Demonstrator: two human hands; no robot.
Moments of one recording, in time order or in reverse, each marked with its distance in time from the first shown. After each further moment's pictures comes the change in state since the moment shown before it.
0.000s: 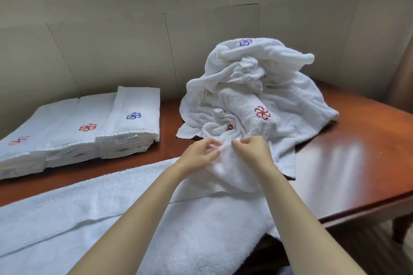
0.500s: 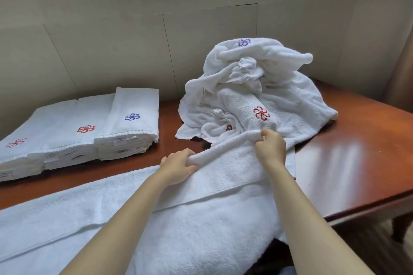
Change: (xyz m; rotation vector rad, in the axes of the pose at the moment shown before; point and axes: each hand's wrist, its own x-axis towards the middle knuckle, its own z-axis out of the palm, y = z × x) left_hand -0.004 -0.050 -0.020 0.544 -0.010 -0.201; right_hand 0.021 0.028 -0.011 0.012 0.287 0.132
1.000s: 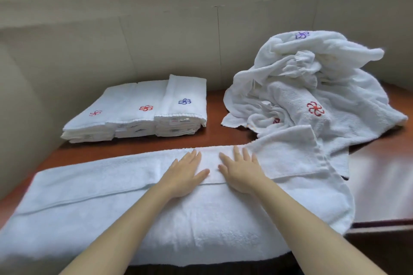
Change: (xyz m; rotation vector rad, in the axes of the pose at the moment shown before) left_hand -0.099 -0.072 -0.005 0.162 -0.073 -0.079; right_hand -0.106 -0.028 0.096 -0.776 -0.701 -0.668
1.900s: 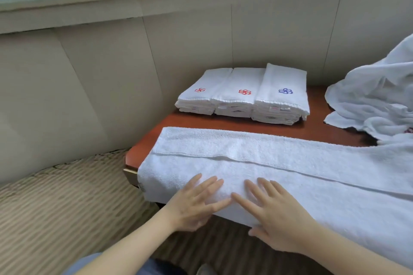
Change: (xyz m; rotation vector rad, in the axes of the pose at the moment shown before) left_hand -0.206 -0.148 0.051 0.596 0.494 0.400; right_hand -0.092 -0.137 0.039 -0.332 0.223 -0.852
